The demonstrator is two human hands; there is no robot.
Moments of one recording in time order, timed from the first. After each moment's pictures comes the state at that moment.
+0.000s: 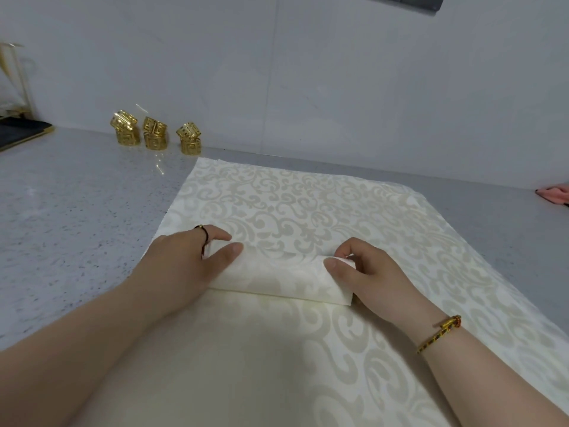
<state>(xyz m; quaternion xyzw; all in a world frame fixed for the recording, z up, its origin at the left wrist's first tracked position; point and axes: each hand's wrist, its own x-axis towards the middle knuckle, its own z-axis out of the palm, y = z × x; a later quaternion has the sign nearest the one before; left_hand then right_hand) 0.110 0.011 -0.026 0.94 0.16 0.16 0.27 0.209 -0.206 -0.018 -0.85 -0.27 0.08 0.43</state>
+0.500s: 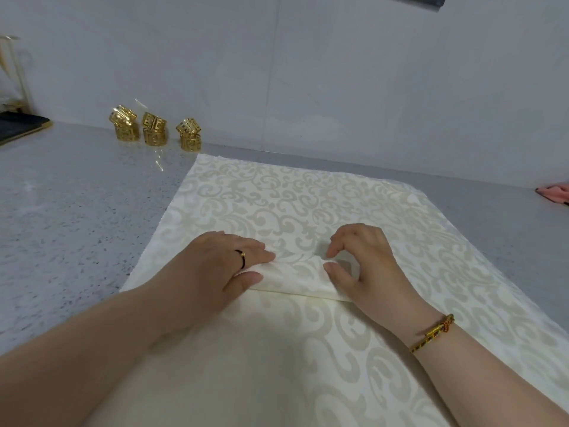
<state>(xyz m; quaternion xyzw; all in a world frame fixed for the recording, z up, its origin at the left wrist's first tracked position) 0.113 0.007 -0.039 0.97 -0.10 0.17 0.13 0.211 -0.201 -0.025 -0.84 -0.43 -0.13 0.29</state>
